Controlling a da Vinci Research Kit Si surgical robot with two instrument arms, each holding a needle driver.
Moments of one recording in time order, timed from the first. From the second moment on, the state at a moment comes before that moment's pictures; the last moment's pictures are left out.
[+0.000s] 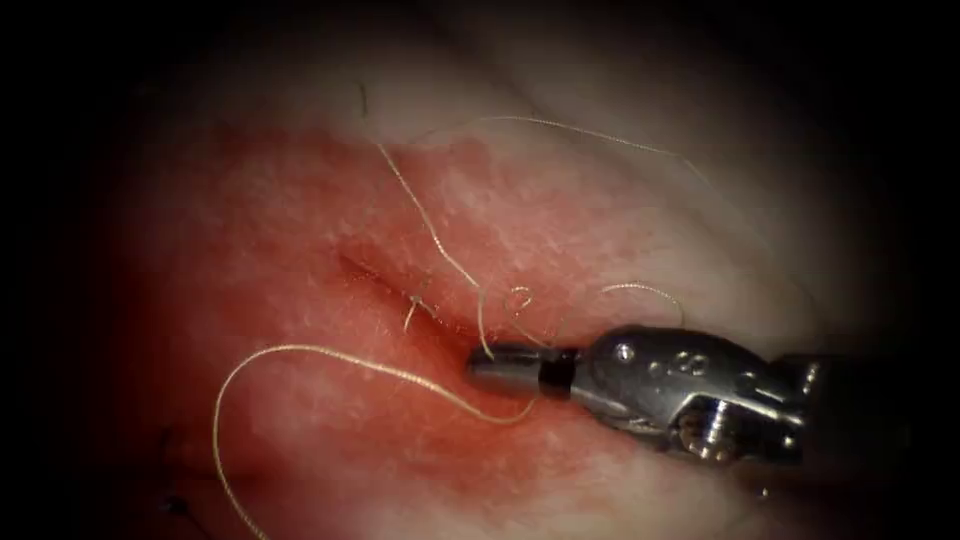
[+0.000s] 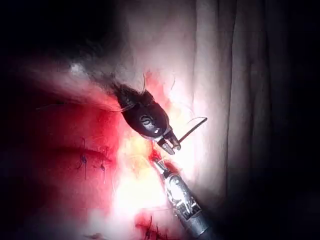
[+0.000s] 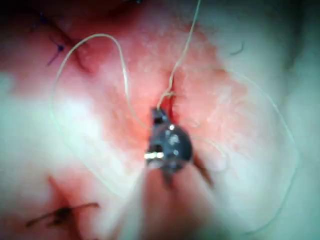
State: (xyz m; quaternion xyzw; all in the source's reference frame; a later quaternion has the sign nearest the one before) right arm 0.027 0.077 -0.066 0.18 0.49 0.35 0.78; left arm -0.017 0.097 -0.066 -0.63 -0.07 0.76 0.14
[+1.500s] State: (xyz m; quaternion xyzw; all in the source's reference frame) right arm 0.026 0.078 -0.079 0.19 0.52 0.38 0.74; left arm -0.017 0.097 -0.065 -0.62 -0.08 0.77 0.15
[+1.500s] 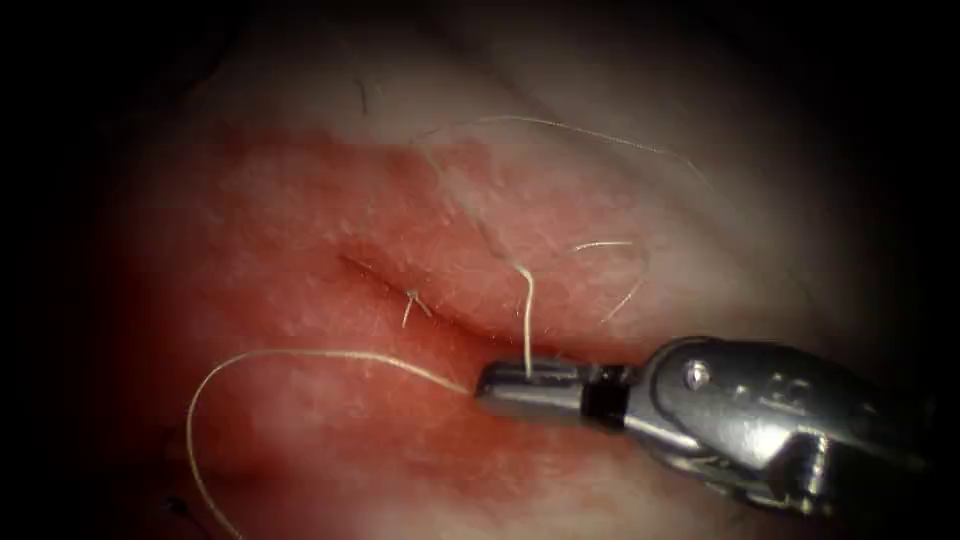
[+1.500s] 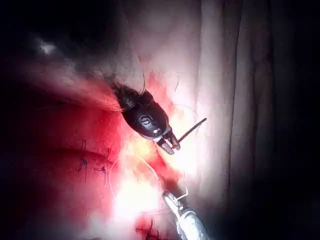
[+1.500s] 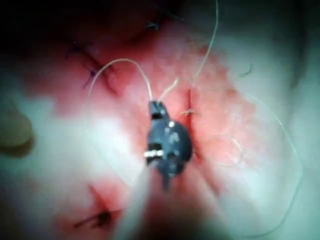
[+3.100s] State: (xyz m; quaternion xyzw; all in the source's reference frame) right arm 0.017 0.080 -0.080 0.18 0.59 0.24 0.75; left arm -0.007 0.100 -0.066 -0.60 -0.07 0.77 0.19
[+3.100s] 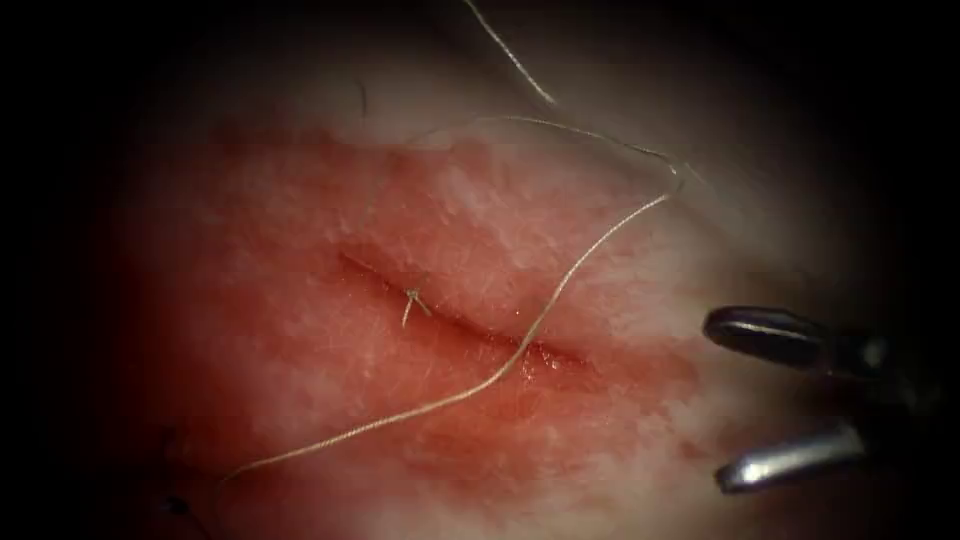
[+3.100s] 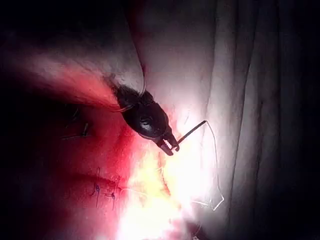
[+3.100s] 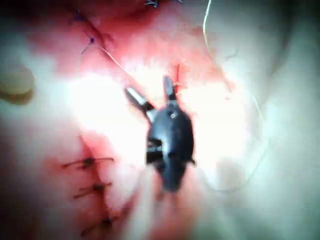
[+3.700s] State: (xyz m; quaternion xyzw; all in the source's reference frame) right arm 0.020 0.082 -0.066 0.29 0.51 0.49 0.64; left arm -0.008 0.099 -0.065 -0.61 -0.08 0.77 0.19
